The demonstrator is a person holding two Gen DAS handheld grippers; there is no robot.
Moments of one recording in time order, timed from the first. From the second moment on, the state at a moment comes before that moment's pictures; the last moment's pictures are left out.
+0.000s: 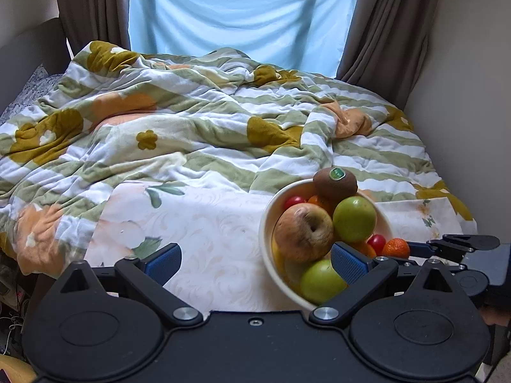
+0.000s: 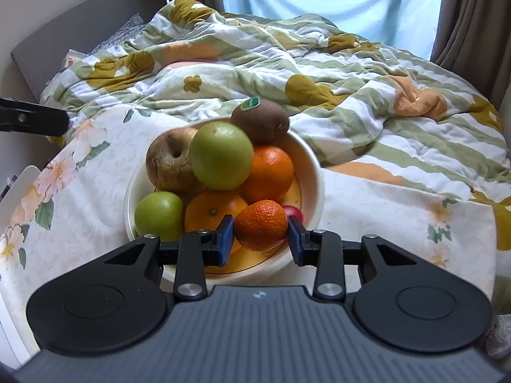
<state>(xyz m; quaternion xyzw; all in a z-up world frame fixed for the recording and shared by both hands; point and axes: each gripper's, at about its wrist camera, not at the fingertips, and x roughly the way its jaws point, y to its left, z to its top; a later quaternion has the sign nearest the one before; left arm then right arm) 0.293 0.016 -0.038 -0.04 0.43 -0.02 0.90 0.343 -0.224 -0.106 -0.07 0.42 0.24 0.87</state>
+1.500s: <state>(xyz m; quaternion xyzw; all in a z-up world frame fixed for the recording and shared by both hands) 0.108 -0.014 0.008 0.00 0.35 -0.02 0.94 0.122 -0.271 0.026 0.01 0.37 0.02 0.93</state>
